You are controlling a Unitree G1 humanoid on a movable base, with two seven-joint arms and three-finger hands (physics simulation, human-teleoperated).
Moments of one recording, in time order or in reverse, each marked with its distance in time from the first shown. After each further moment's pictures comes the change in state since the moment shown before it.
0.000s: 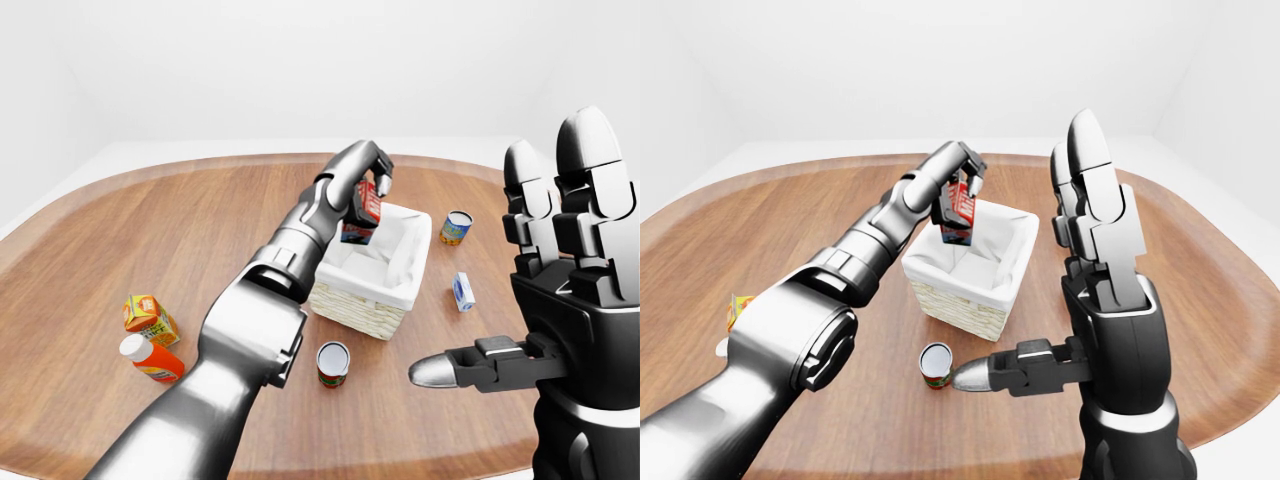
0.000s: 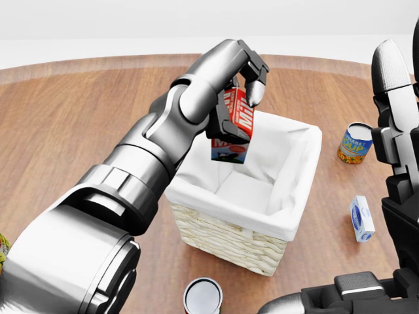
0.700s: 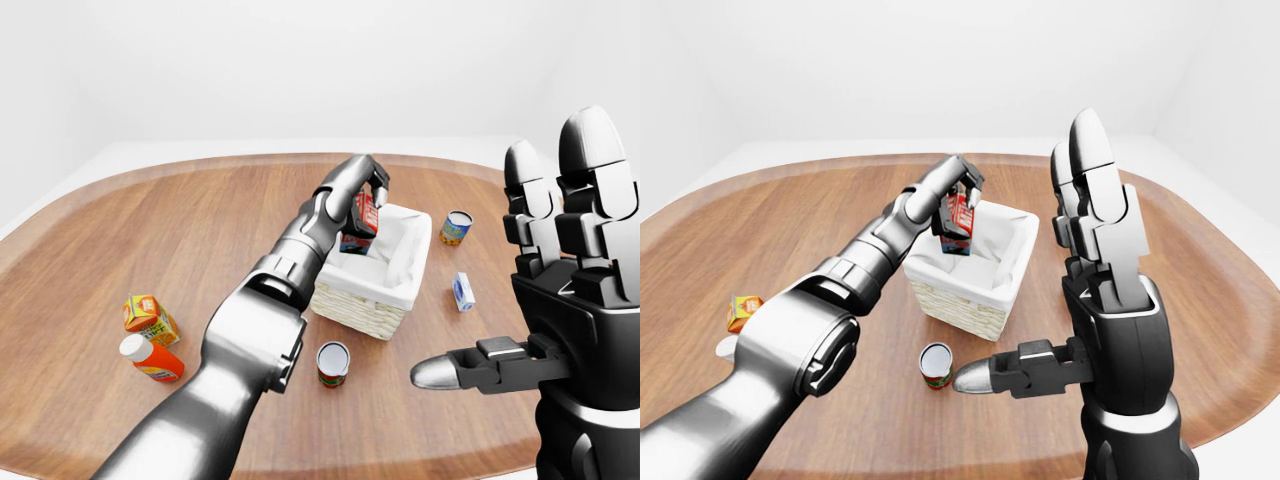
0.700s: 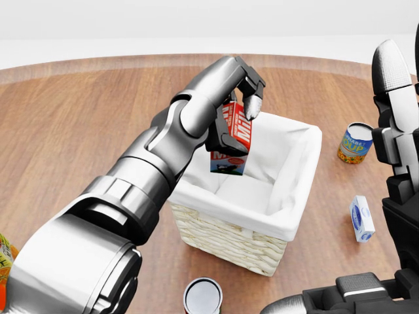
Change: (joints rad) left arm 0.048 -0.013 0.004 0.005 0.009 0.000 0.017; right arm 0.006 -0.038 0.002 0.000 0.035 0.000 -0.032
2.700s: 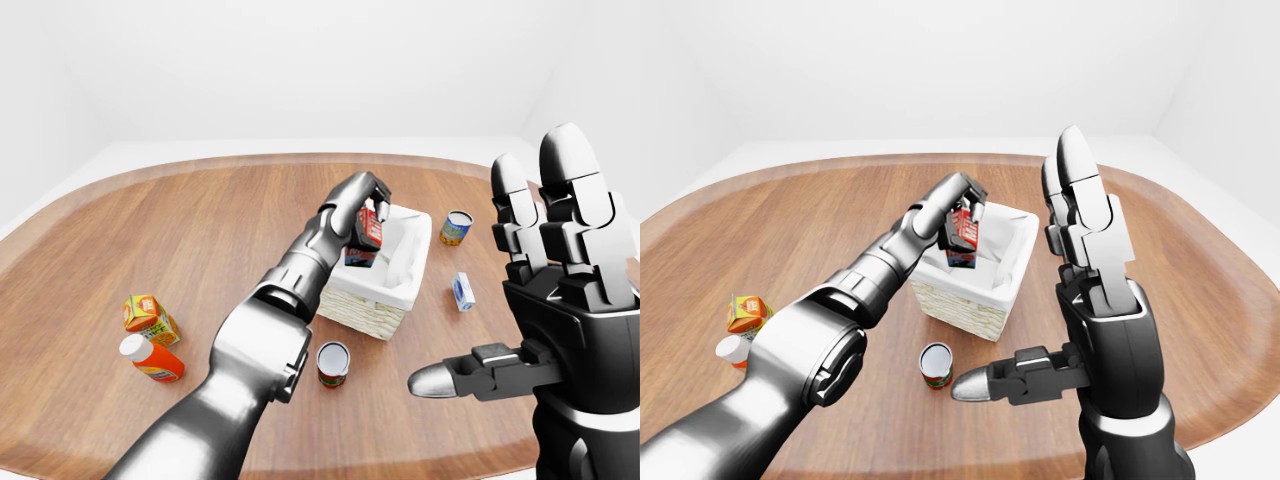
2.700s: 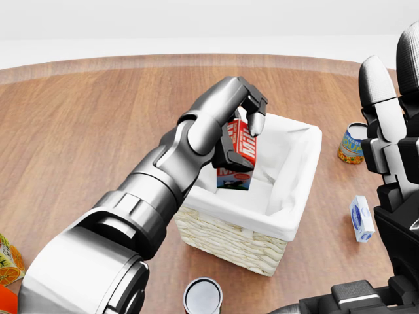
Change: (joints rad) left arm 0.056 -0.042 0.015 0.013 0.000 0.000 0.044; right arm 0.041 -0.002 0.016 0.000 0.012 0.000 0.010
